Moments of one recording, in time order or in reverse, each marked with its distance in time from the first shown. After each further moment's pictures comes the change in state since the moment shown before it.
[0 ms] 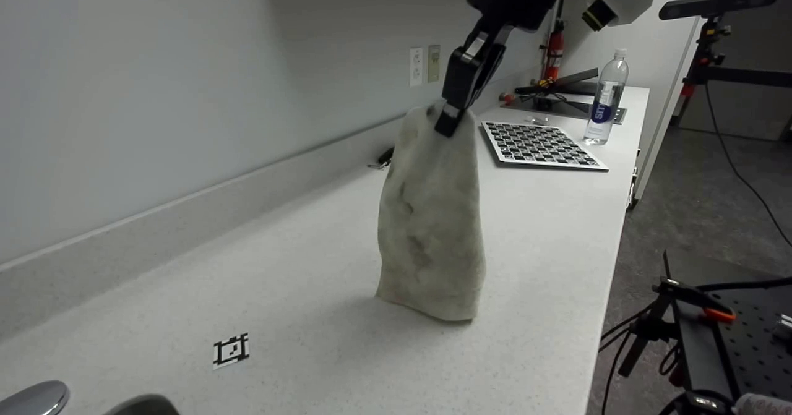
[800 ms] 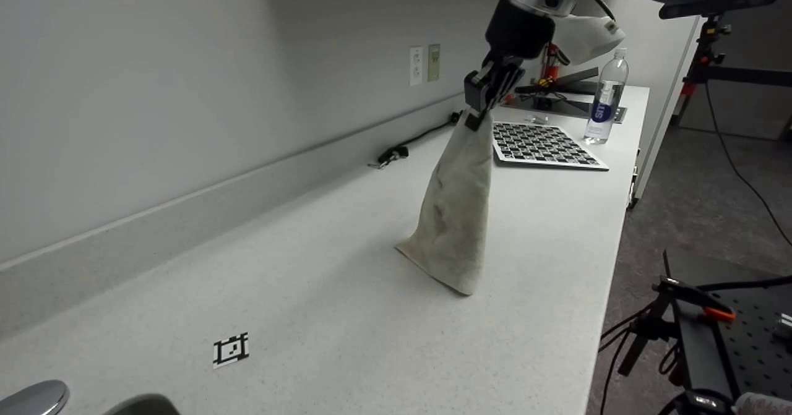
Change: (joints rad) arm -0.201 0.042 -0.034 -0.043 -0.247 0.060 0.256
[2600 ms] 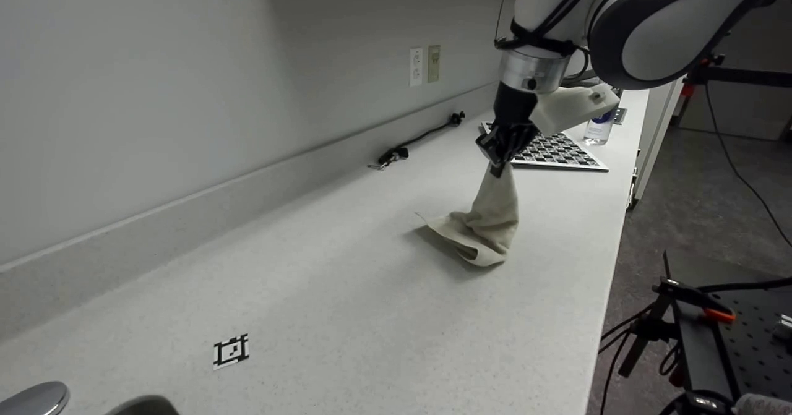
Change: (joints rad) arm -0.057 0.177 -0.056 -0.015 -0.189 0.001 0.327
